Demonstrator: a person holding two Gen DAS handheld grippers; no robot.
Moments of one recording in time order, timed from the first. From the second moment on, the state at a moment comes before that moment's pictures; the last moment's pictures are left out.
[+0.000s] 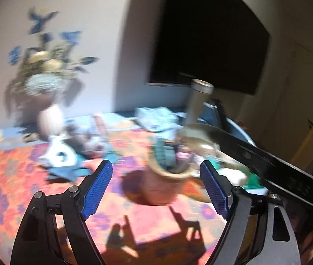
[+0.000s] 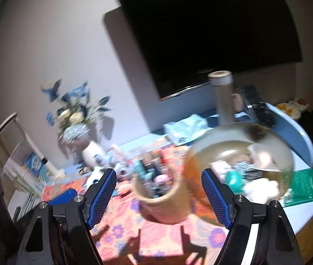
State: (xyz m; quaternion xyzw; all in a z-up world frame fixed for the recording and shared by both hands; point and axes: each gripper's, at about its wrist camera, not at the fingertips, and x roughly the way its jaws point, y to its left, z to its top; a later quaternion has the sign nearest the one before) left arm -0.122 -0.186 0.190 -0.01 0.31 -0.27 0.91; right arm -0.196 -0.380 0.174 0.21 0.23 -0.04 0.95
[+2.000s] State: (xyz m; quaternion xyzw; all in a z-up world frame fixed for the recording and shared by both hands) left arm 0.054 -0.054 0.061 -0.08 0.39 -0.16 0.90; right arm 0.065 -0.266 0.087 0.13 0.34 0.00 0.93
